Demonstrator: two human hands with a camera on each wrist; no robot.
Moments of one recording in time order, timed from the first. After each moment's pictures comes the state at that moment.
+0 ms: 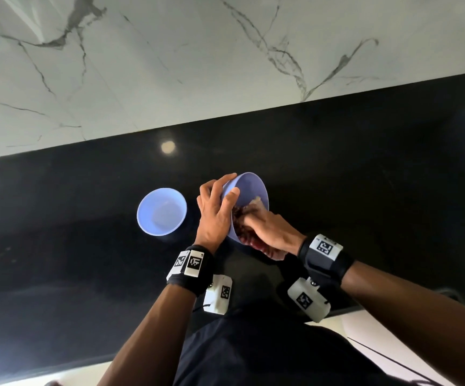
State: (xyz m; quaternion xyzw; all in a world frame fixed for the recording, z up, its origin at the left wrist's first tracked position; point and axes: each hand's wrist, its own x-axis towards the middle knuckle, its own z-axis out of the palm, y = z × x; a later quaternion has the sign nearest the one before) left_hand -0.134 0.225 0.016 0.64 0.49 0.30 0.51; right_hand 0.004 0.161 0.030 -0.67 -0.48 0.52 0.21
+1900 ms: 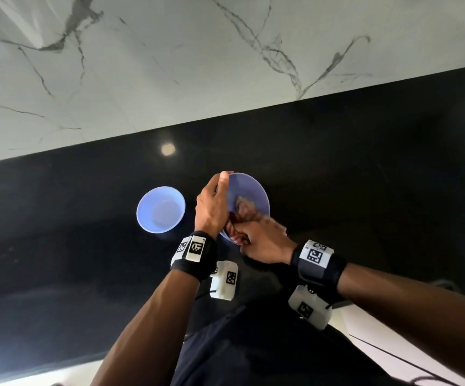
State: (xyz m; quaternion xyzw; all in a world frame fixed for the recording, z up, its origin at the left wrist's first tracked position) left_hand -0.124 0.235 0.030 0.61 0.56 0.28 0.48; right_hand -0.009 0.140 0.007 -0.64 -0.68 0.34 0.12
